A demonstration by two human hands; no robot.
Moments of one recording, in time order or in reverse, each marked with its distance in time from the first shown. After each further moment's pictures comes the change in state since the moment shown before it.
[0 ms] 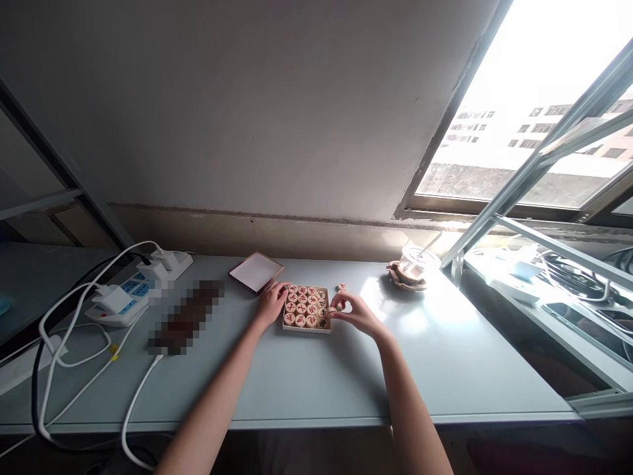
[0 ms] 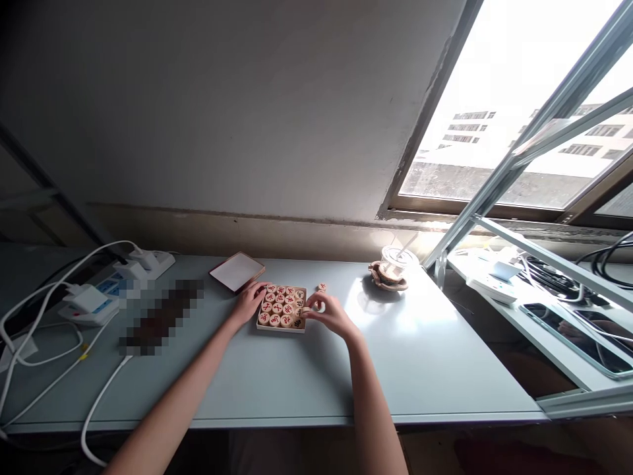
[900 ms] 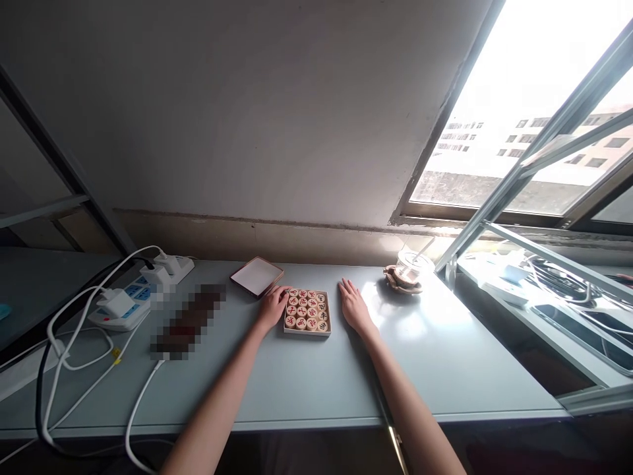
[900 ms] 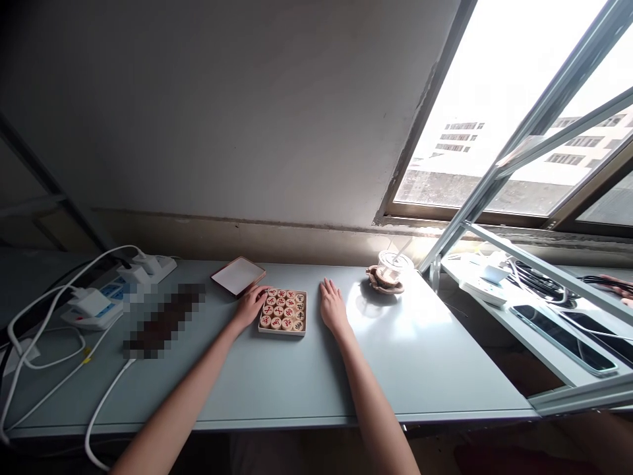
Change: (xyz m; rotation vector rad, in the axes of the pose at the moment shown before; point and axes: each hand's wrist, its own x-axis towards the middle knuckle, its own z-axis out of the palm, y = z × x) left_hand 0.000 -0.001 0.000 0.017 0.000 -0.003; right_hand 0.031 0.056 0.022 -0.738 0.215 0.241
